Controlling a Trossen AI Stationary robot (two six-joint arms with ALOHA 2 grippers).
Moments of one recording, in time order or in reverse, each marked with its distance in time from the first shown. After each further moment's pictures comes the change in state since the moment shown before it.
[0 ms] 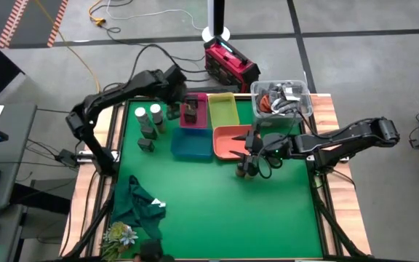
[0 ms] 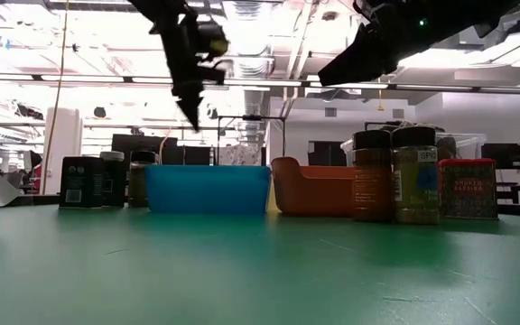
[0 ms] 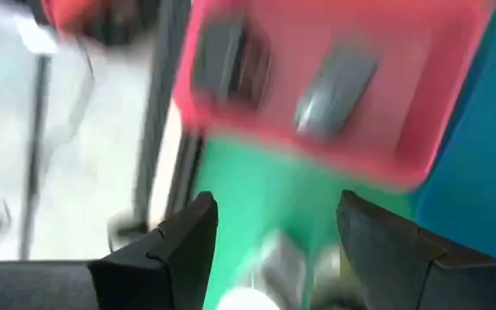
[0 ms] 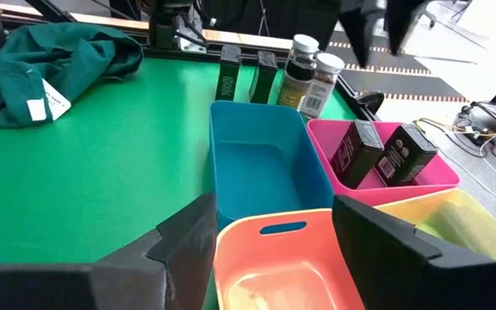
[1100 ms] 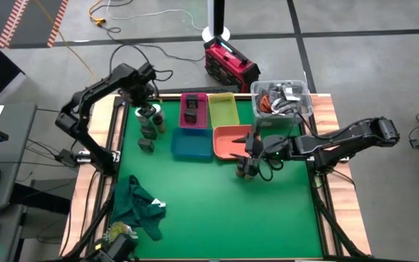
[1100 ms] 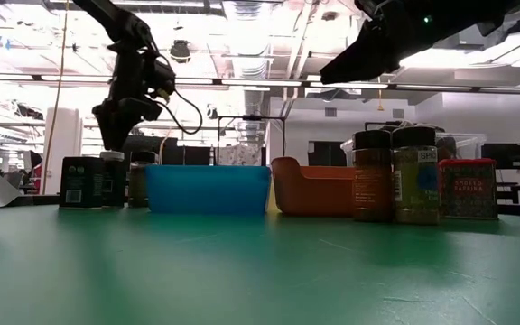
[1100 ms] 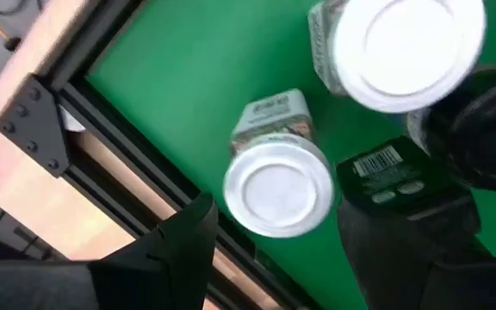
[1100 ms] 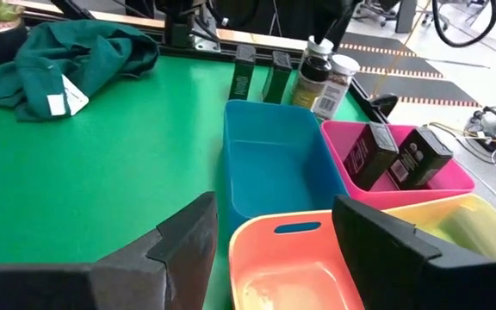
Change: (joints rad) left arm 0.335 -0.083 -0.196 -0.279 0.039 -0.310; right arm 0.021 0.000 0.000 -0.005 -0.006 -0.005
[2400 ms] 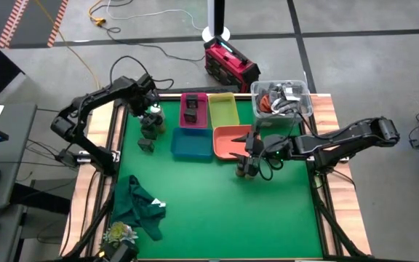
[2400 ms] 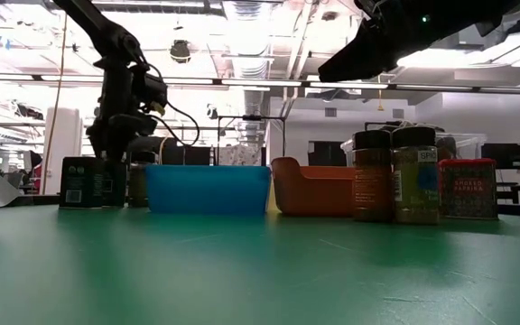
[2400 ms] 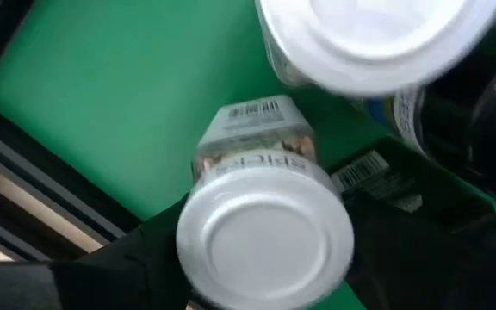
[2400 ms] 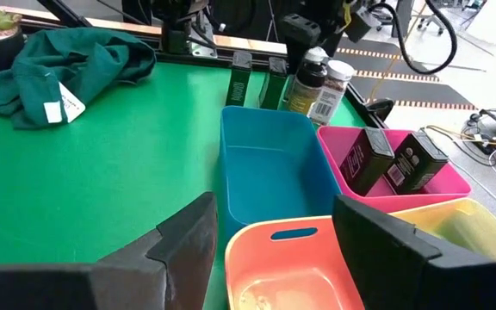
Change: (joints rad) left arm -0.016 -0.055 -0.234 0.226 0.089 0.059; right arm -0.001 0.000 0.000 0.017 0.000 -0.003
